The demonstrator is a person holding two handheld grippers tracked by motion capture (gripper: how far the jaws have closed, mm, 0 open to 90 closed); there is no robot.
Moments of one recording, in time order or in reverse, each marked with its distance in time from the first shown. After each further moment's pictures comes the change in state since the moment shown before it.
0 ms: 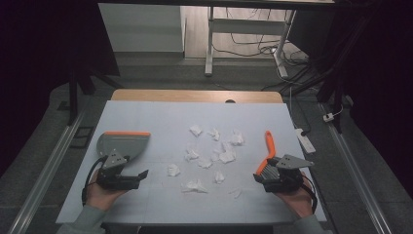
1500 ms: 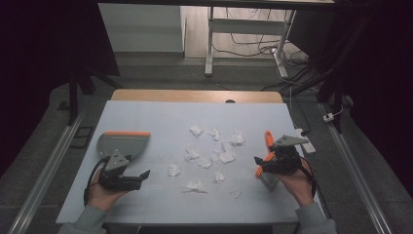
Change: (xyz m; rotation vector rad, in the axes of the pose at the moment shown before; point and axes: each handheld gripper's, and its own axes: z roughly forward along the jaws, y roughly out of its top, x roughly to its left) left arm -0.006 0.002 0.001 -0.014 0.006 0.043; right arm -0.019 0.055 0.009 0.151 -0.139 0.107
